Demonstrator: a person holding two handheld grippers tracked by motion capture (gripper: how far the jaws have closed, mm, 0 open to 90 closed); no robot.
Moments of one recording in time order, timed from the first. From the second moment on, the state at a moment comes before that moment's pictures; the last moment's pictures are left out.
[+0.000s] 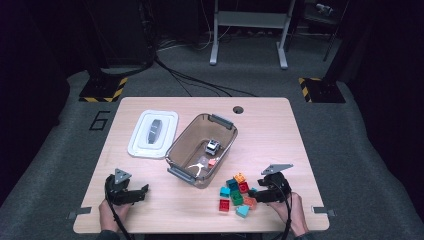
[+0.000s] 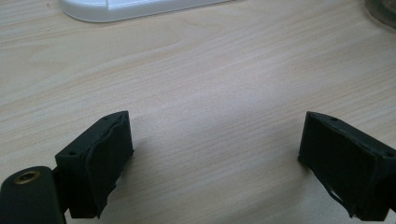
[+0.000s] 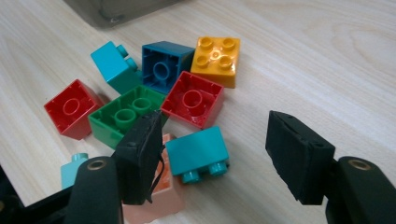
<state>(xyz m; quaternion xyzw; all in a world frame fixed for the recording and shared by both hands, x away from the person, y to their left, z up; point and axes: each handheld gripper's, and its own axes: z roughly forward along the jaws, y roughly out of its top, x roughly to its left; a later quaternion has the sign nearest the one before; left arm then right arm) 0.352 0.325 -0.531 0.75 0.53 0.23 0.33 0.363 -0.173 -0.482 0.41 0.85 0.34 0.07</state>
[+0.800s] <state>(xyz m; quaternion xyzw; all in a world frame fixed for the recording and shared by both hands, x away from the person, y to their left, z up) 0.352 0.325 -0.531 0.75 0.53 0.23 0.33 0.372 -0.176 -0.488 0.43 0.85 0.29 0.07</state>
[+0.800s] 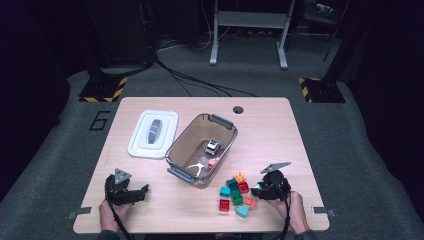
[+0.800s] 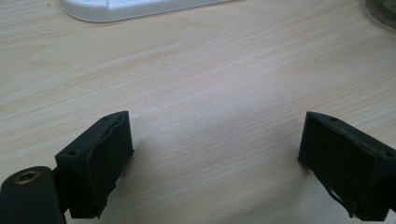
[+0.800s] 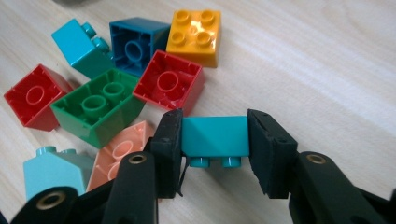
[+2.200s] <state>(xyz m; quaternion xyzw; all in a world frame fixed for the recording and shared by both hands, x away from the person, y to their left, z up) 0.354 0.325 -0.531 0.75 0.52 0.23 0.33 0.387 -0.173 -0.480 0.45 0.83 0.29 0.13</state>
